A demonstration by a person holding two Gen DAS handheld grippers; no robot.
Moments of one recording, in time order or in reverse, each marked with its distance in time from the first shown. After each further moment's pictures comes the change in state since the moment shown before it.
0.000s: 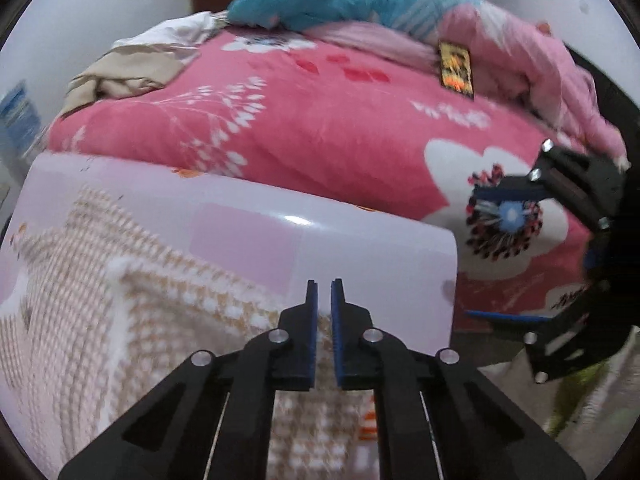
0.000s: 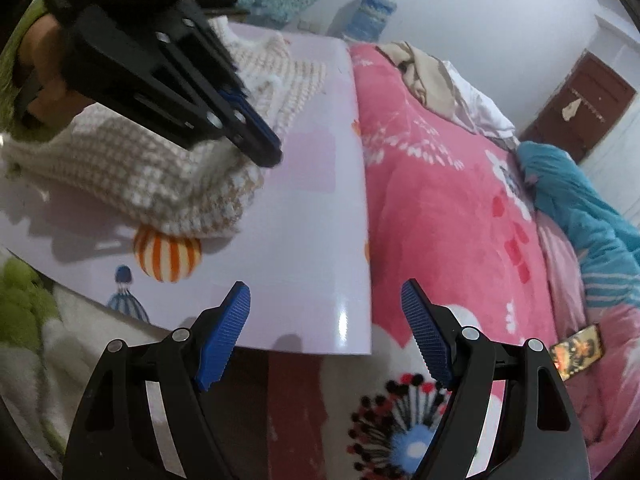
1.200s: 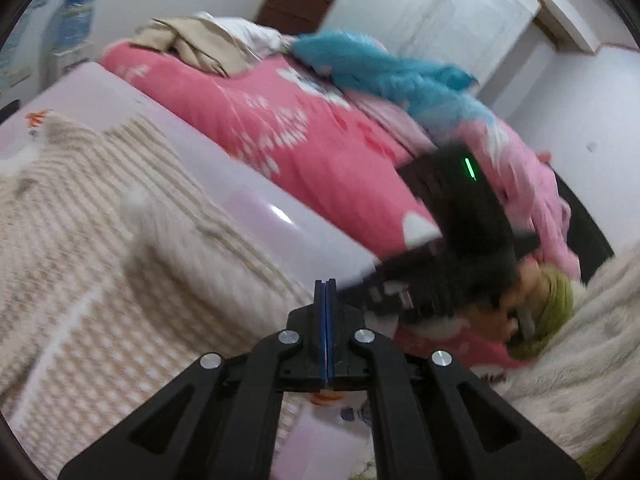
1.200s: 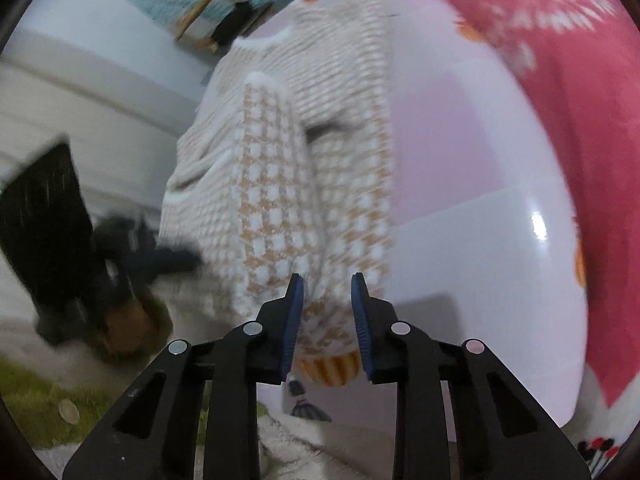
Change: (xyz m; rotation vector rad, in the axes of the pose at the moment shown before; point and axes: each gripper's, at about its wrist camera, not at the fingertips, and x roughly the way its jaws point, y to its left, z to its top) left arm -0.061 0.050 -0.049 -0.368 -0.210 -0.169; right arm 0.086 -0.004 0.070 0.468 0.295 0.833
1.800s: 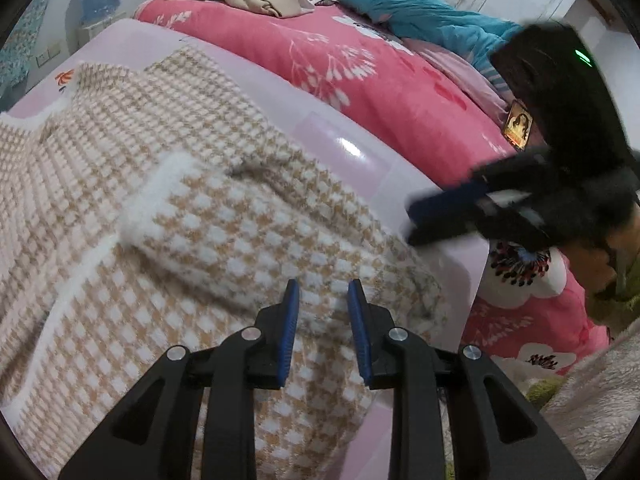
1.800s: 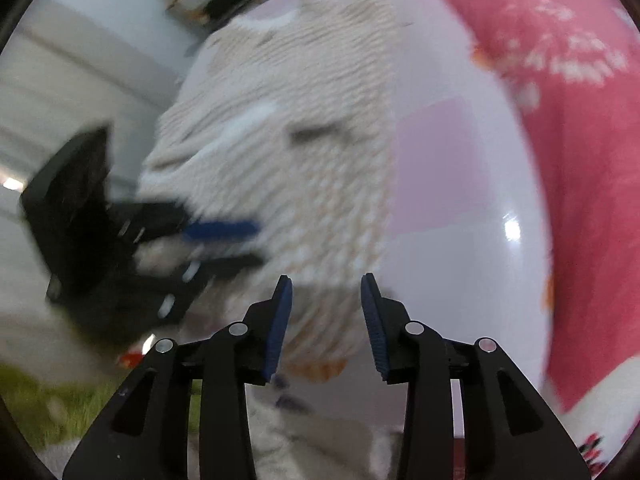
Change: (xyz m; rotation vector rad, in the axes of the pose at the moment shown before) left arm 0.044 0.025 -0.028 -0.023 0.183 0.187; right arm 0.009 0.032 0.032 -0.038 0.027 -0.256
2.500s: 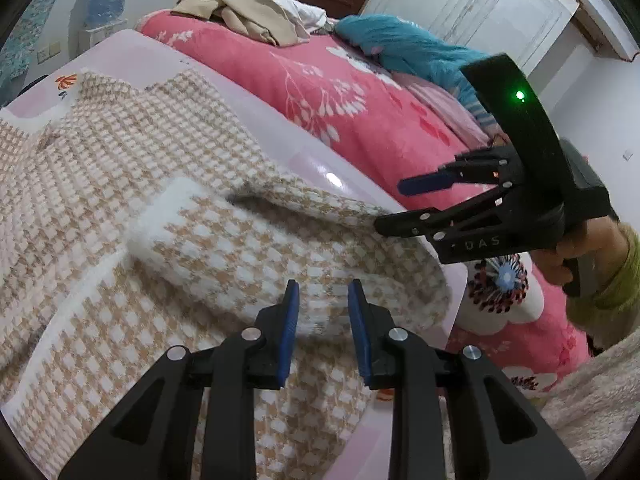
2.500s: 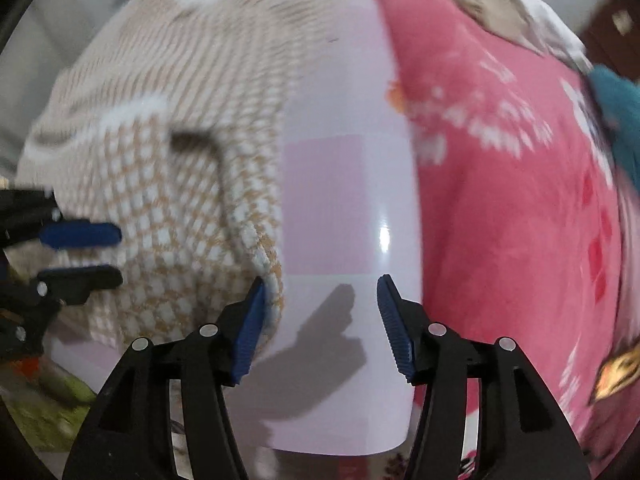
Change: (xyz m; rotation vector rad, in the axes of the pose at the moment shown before) left arm -0.018 0.013 0.006 -0.036 -0.112 -0.079; right arm 0.012 0.049 0.011 -0.089 0.008 -0.392
